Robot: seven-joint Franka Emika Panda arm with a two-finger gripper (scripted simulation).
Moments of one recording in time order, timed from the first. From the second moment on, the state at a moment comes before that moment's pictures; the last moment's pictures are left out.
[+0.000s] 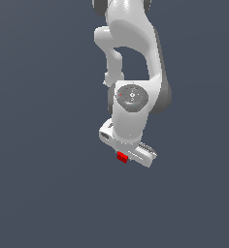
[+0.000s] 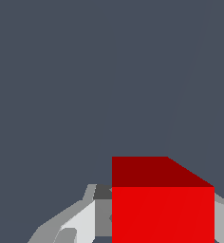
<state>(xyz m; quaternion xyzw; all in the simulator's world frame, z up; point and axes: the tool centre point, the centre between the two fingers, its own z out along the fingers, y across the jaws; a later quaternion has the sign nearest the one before) 0.090 0.038 0.148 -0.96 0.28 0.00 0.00</state>
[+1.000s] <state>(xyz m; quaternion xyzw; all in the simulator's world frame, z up) 0.084 0.010 0.368 -0.96 0.28 0.00 0.00</state>
